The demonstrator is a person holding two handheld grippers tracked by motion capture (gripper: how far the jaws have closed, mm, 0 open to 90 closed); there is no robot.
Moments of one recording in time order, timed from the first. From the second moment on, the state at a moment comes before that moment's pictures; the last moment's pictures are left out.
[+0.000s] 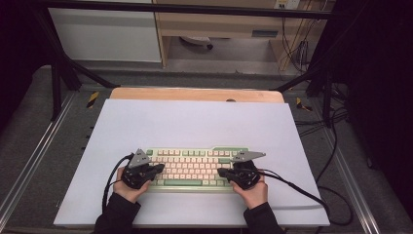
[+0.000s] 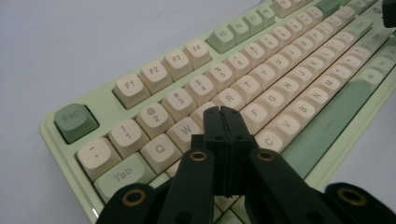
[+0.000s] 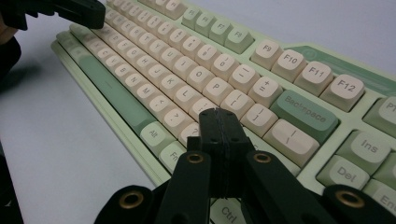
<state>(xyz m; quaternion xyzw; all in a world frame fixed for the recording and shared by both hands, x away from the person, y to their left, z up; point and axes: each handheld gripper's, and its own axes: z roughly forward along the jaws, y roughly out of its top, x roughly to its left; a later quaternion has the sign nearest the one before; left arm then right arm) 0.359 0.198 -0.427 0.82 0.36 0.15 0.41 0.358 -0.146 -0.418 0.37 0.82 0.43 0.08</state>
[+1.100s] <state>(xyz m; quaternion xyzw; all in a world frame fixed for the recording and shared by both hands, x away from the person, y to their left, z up) 0.356 0.205 -0.426 0.82 0.36 0.15 0.41 0.356 -0.146 -0.416 0.37 0.82 0.43 0.08</state>
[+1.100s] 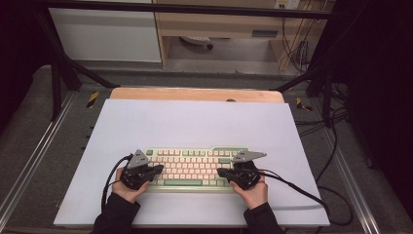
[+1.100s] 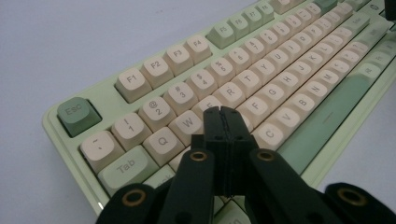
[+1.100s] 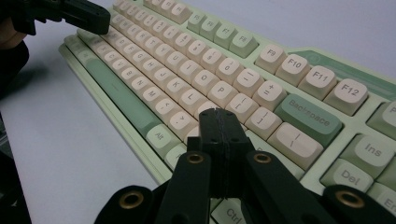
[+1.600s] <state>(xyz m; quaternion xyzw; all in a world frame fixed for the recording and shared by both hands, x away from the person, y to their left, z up) 0.354 0.215 -0.423 0.82 0.37 0.15 0.42 0.357 -0.136 -0.416 0.36 0.82 0.44 0.07</state>
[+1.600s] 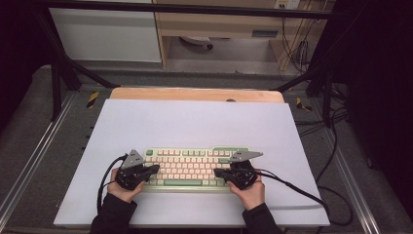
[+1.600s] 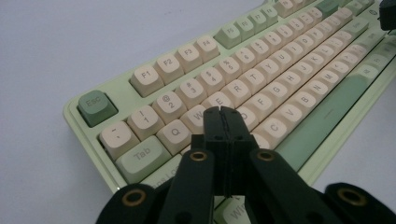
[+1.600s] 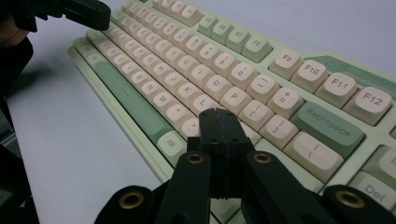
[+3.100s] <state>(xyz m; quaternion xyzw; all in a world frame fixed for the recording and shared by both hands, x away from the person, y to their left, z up) 0.354 0.216 -0.424 0.82 0.37 0.15 0.42 0.362 -0.108 -0.432 0.34 0.84 0.42 0.06</state>
